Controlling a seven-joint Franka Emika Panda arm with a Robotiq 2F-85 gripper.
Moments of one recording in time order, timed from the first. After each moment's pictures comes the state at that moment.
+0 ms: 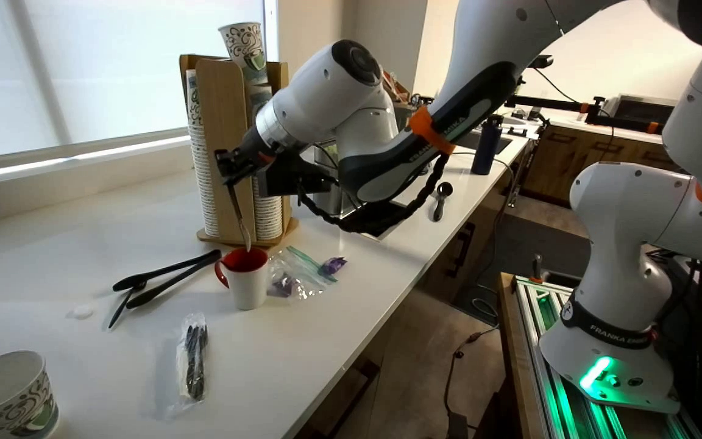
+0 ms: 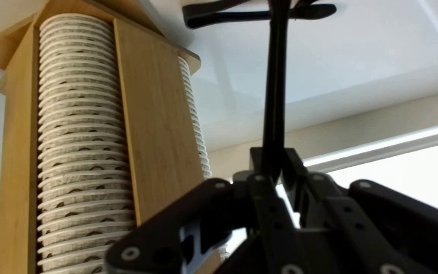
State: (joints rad) arm 1.15 0.40 -1.13 -2.16 -0.53 3.18 1.25
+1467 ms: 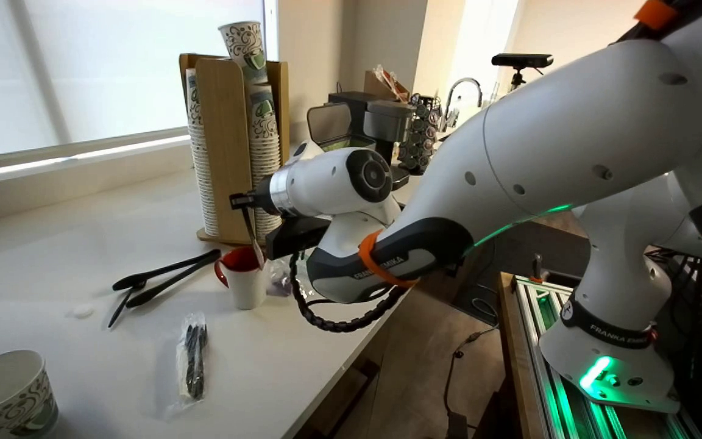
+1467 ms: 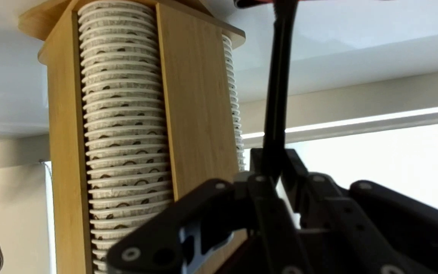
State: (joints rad) arm 1.34 0.91 -1.15 -2.25 0.53 3.44 0.69
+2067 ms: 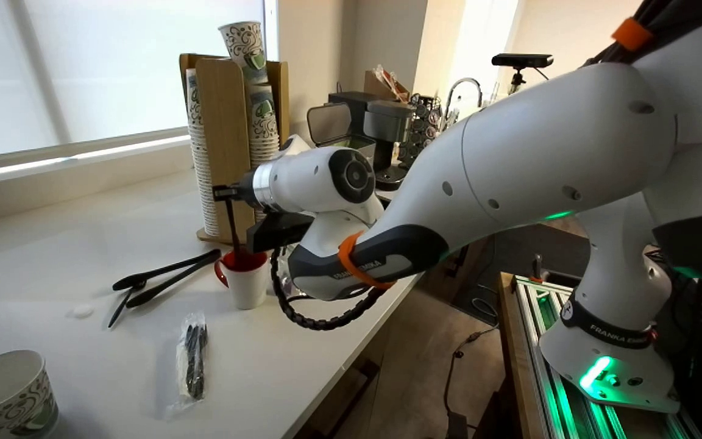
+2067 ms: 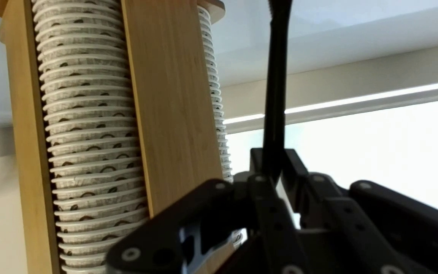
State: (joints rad) arm 1.30 0.97 -1.14 -2.16 0.54 3.44 0.72
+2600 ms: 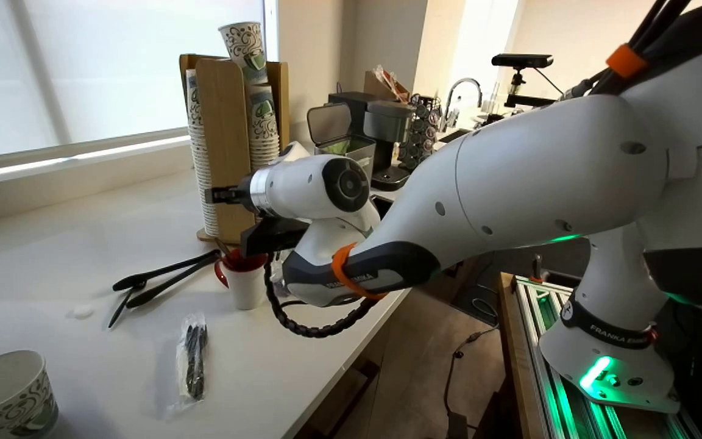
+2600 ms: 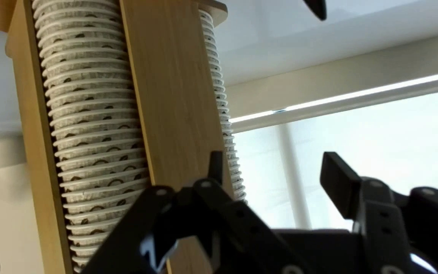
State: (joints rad) arm 1.30 1.03 -1.15 -2.13 0.61 3.41 0.78
